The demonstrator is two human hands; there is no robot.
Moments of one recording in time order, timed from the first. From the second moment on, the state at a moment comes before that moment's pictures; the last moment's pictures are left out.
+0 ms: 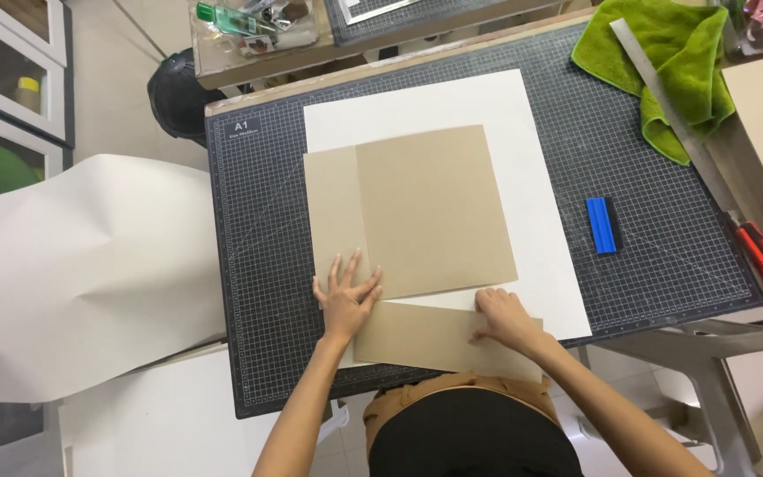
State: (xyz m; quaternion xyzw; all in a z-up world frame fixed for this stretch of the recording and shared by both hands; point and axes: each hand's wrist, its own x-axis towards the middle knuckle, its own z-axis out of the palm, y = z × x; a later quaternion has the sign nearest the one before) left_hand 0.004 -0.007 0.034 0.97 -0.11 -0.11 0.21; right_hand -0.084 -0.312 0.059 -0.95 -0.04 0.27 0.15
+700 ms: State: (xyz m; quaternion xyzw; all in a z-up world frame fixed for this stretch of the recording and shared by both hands) left_hand 0.015 -0.001 0.039 0.94 -0.09 -0.16 0.29; right_hand -0.057 -0.482 0.208 -0.80 0.30 0.14 0.51
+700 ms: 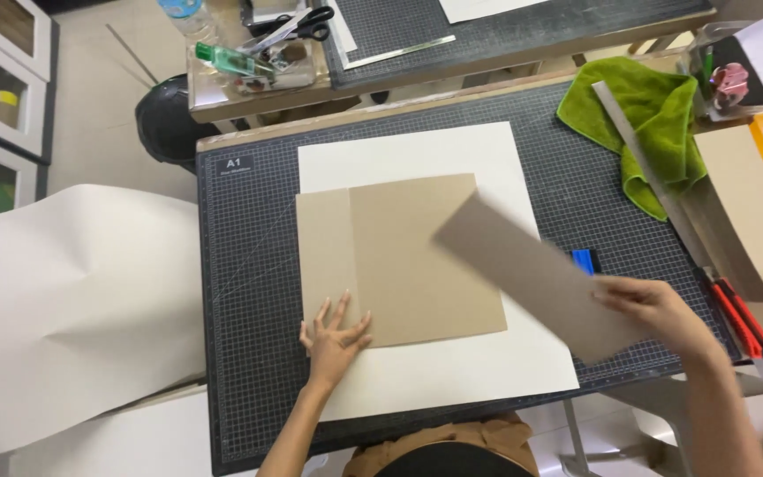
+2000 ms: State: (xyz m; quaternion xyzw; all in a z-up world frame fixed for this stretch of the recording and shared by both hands) left_hand 0.015 -0.003 0.031 0.94 -0.08 -0.15 0.29; right_hand 0.021 -0.424 0.038 -0.83 0.43 -0.01 0.36
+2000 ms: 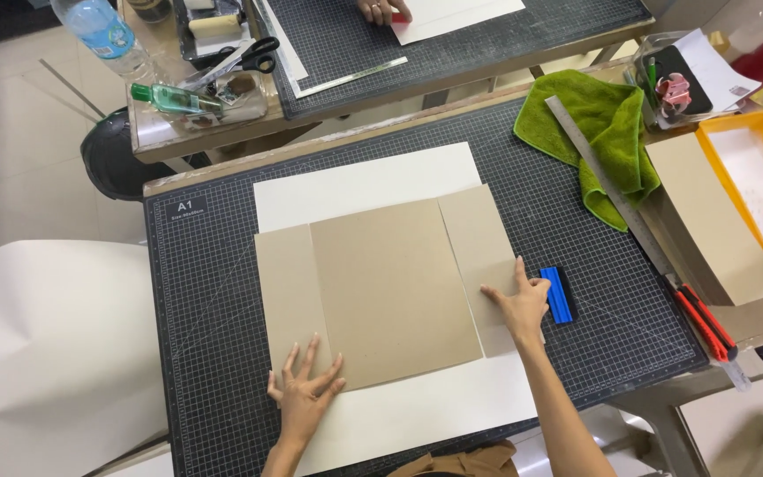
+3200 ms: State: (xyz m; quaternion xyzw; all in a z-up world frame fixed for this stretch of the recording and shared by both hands) left_hand -0.012 -0.008 0.015 0.97 0.03 -0.01 0.25; right_hand -0.051 -0.373 0.011 -0.95 0.23 -0.14 0.15
